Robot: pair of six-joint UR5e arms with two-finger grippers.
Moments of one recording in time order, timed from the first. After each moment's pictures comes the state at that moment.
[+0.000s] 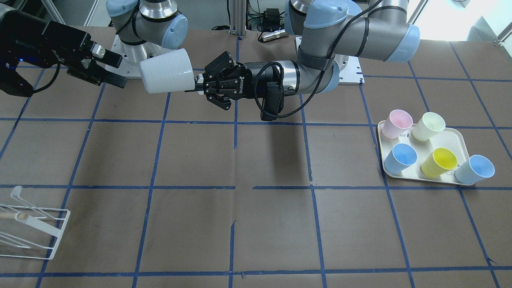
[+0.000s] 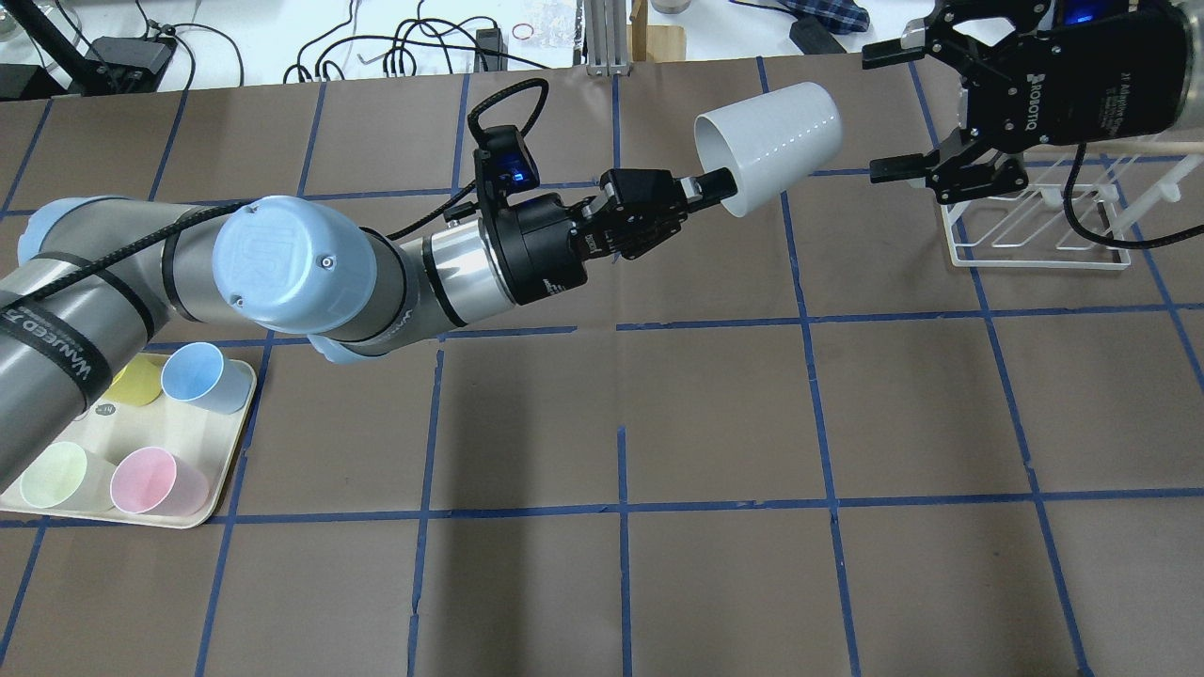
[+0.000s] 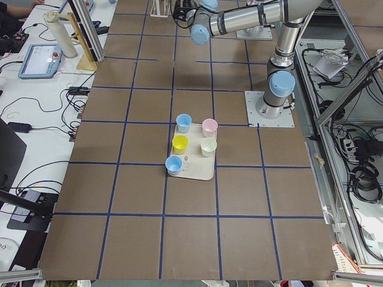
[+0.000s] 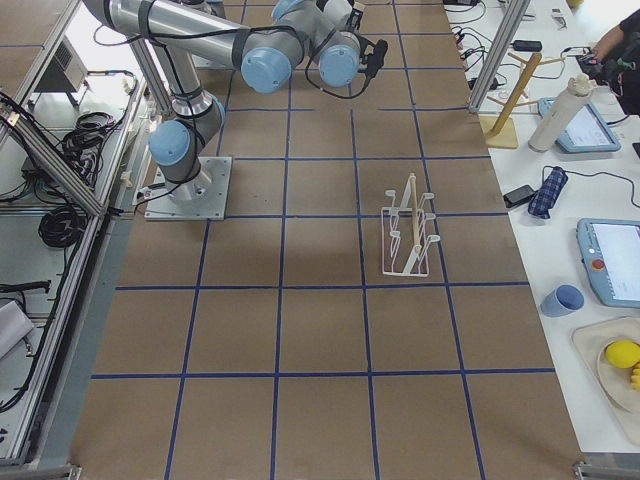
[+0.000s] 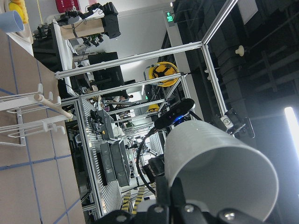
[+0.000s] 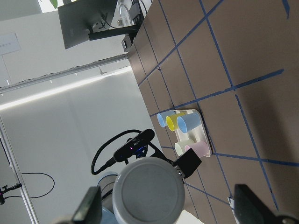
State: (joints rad) left arm -1.73 -1.68 -1.85 -2.41 -0.43 1.49; right arm 1.15 -1.61 1.66 -0.97 -0.43 -0.41
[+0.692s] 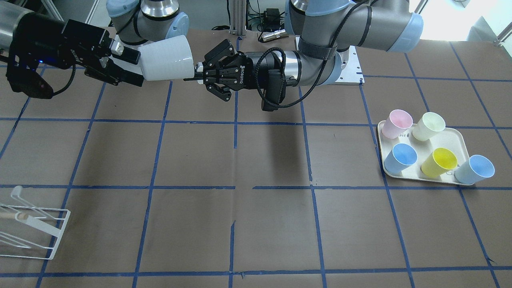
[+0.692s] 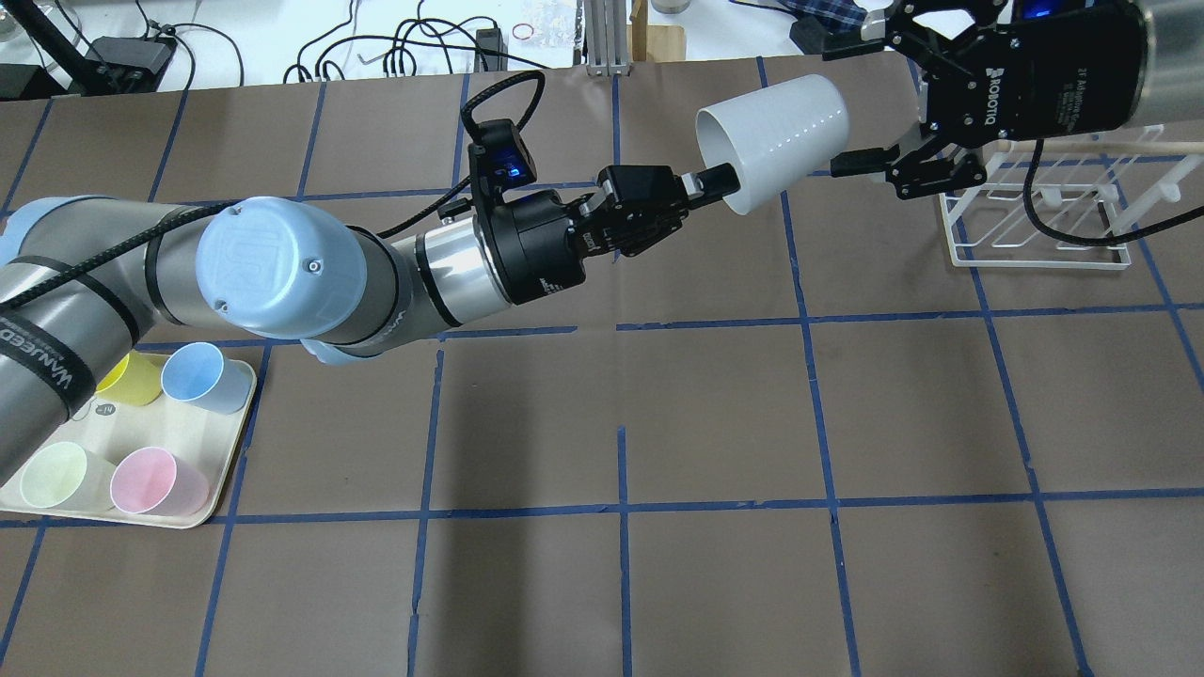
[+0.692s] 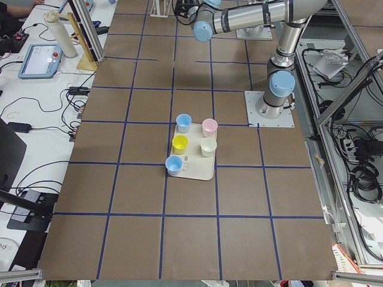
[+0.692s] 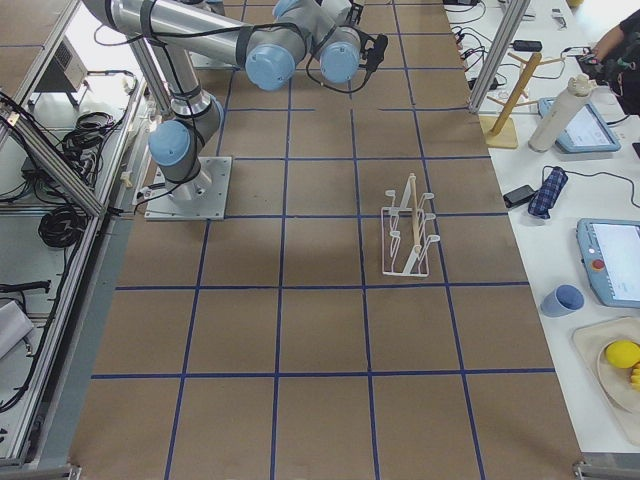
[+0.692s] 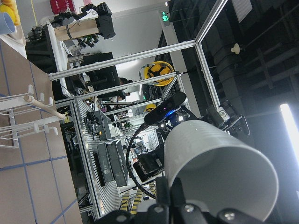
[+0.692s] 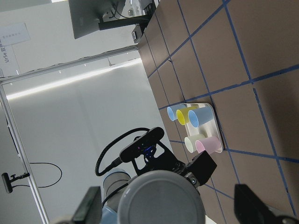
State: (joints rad) left arm -1.74 -1.66 -1.85 -2.41 -0.43 1.49; right arm 1.21 -1.61 1.66 -0.98 -0.38 -0.41
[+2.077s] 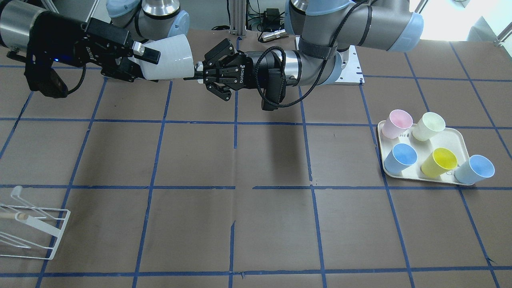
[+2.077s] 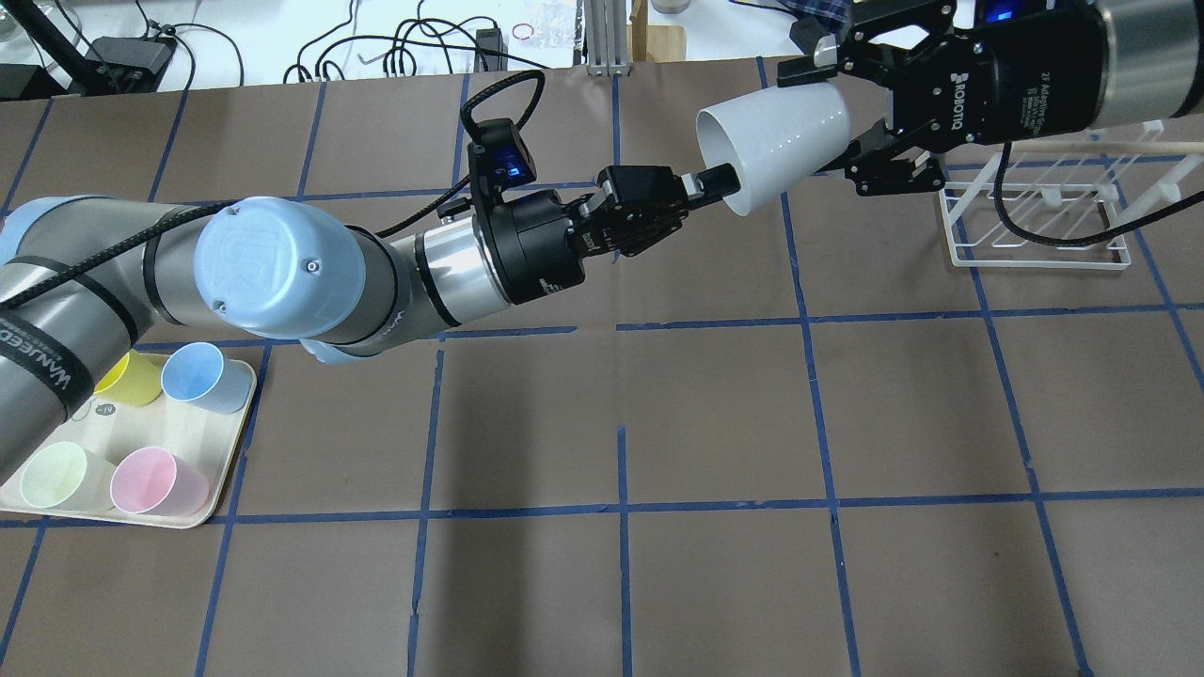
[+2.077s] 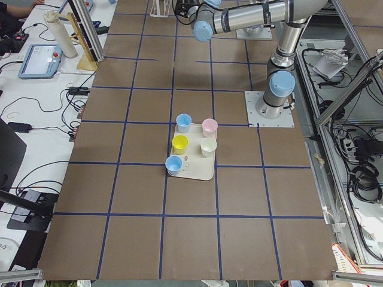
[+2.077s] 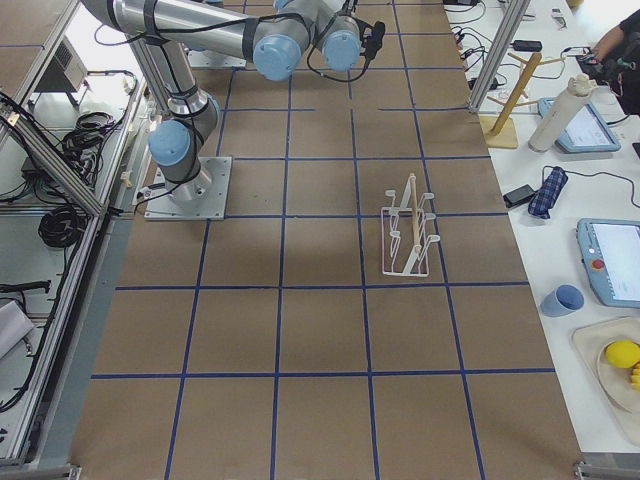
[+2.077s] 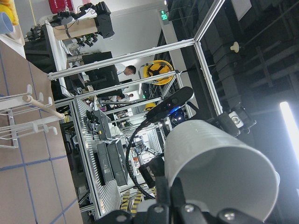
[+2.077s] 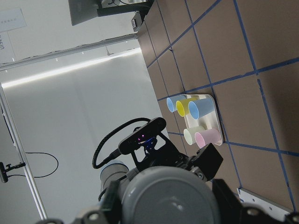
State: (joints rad) left arm -1.73 -1.66 -1.85 -2.41 -0.43 1.49; right arm 1.25 -1.61 1.66 -0.99 -0.37 -0.41
